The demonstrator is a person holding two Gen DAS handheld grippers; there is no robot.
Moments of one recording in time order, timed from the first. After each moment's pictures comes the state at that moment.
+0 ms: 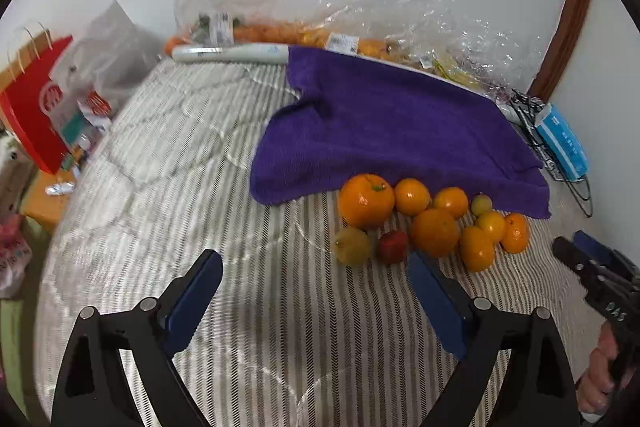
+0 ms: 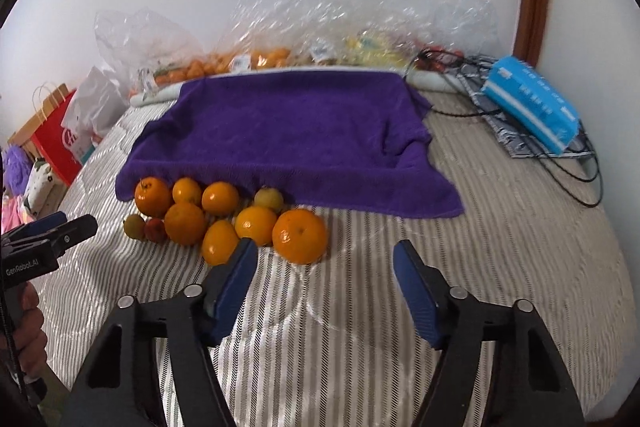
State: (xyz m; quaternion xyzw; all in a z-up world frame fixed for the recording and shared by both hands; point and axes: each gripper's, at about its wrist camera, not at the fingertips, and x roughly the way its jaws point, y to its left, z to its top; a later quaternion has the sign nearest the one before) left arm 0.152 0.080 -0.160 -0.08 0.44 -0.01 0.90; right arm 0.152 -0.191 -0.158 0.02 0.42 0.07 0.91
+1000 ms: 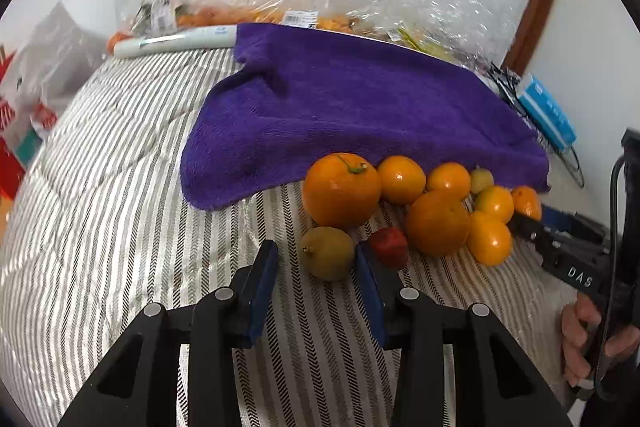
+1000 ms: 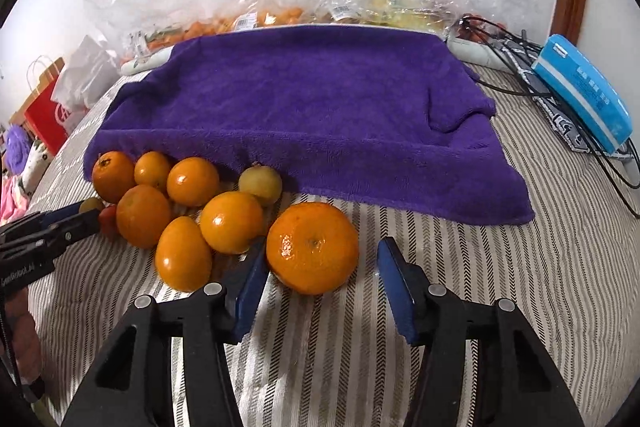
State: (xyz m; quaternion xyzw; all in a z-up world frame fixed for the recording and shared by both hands) left arm 0.178 0.062 -0.204 -0.04 0.43 -0.07 0.90; right arm 0.199 -0.173 -0.214 0.00 0.44 0.08 0.90
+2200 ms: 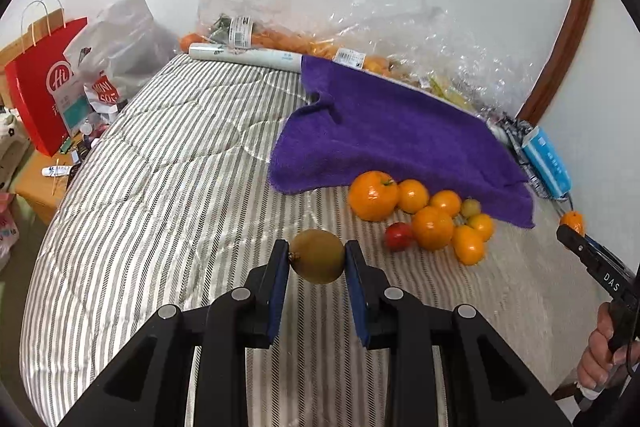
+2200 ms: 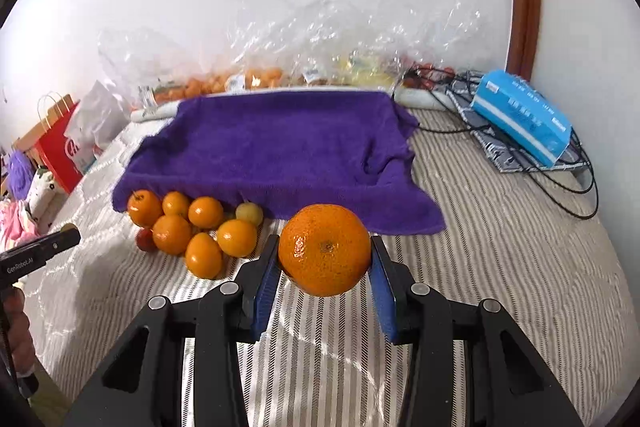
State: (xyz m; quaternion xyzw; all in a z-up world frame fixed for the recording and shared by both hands) left arm 0.116 0.104 -0.157 -0.12 0.40 -0.01 0.91; right arm 0.143 -0.216 -0.148 0.02 0.37 0.07 0.93
